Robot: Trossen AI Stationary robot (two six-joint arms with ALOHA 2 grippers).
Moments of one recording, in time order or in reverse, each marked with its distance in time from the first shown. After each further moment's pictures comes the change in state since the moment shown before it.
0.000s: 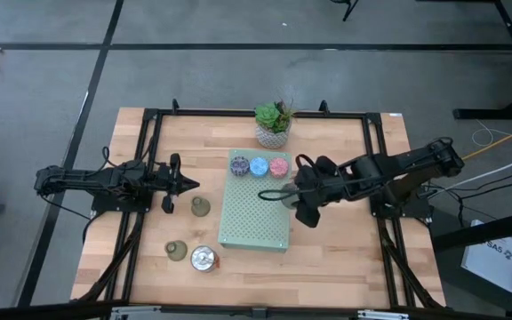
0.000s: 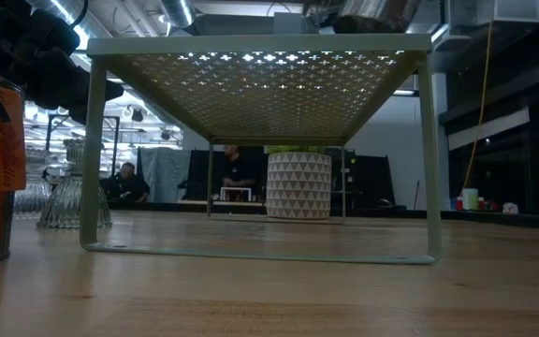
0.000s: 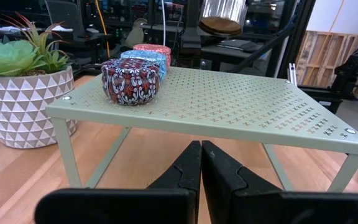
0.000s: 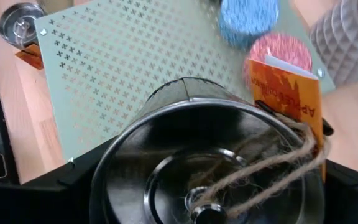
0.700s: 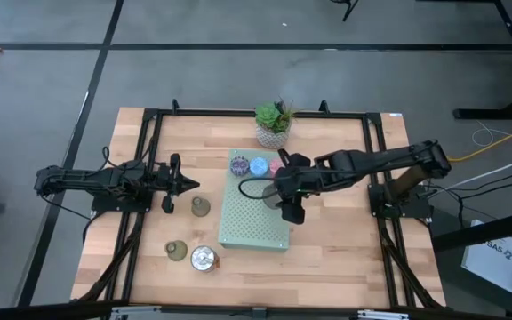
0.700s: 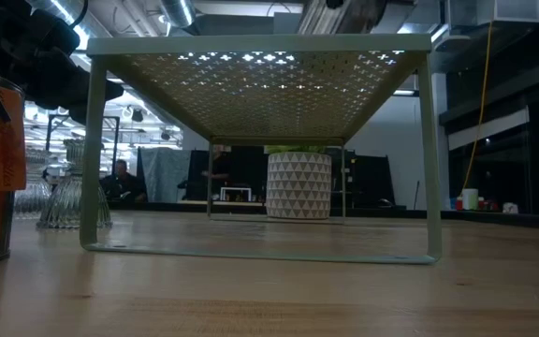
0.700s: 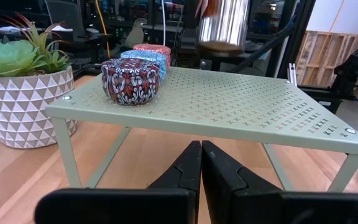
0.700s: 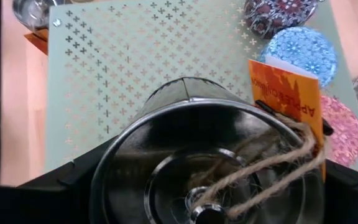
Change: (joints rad) left arm 0.000 0.000 0.000 0.000 0.000 0.000; right arm -0.111 0.114 0.001 0.161 -0.150 -0.313
